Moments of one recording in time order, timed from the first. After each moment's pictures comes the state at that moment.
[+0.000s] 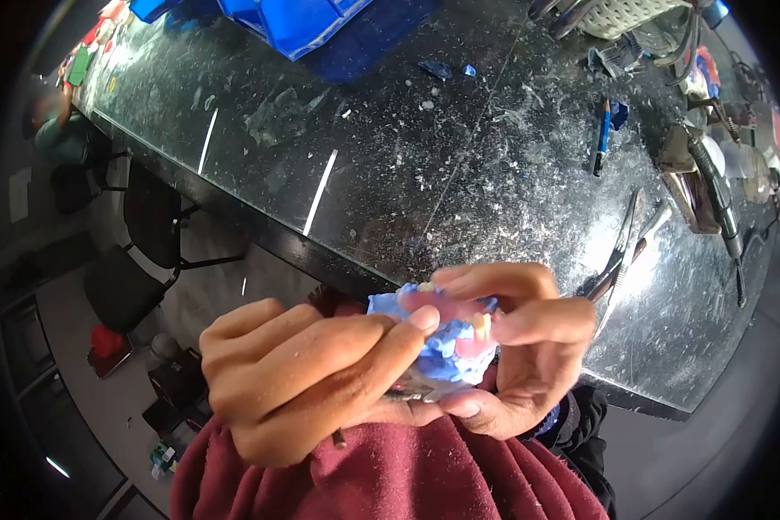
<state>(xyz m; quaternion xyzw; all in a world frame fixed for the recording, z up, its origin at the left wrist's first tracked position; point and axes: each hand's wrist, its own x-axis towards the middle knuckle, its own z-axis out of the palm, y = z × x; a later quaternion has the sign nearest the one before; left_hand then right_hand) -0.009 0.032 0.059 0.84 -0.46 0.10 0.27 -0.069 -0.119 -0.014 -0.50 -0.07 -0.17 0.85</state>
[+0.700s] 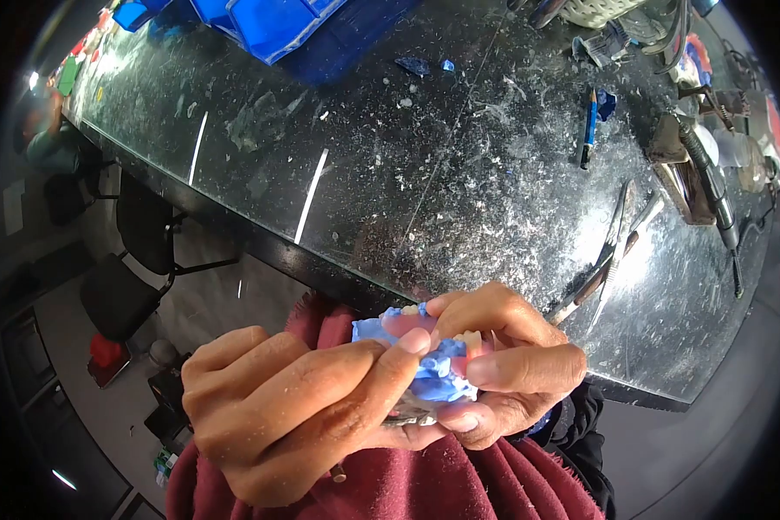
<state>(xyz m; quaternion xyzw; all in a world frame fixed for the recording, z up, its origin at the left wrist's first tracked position) -0.016 0.020 0.070 0.86 -0.44 0.09 0.23 -0.071 -0.122 -0.014 -0.53 -0.09 -0.21 0.82</state>
